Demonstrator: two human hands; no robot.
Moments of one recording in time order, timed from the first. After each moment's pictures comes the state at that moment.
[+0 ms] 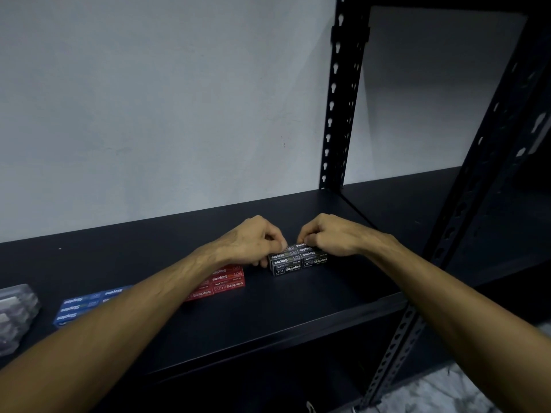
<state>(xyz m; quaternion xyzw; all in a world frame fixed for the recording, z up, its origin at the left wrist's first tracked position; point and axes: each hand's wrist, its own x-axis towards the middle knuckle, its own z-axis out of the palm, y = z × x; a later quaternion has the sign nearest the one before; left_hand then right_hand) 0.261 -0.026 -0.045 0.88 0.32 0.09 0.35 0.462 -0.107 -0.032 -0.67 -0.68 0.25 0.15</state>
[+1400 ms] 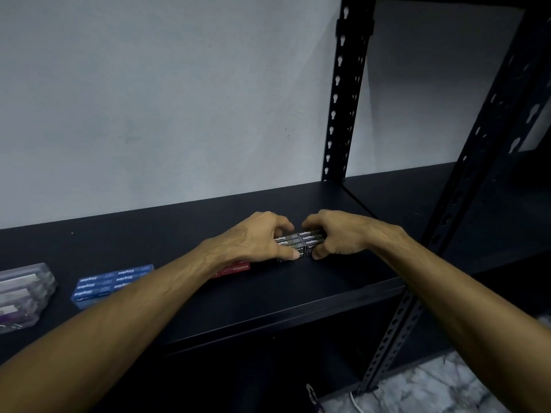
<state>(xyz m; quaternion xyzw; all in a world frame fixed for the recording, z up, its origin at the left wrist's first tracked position) 0.253 -0.051 -0.040 0.92 0.32 0.07 0.20 0.448 -0.134 -0.019 -0.69 -0.69 0.19 0.04</state>
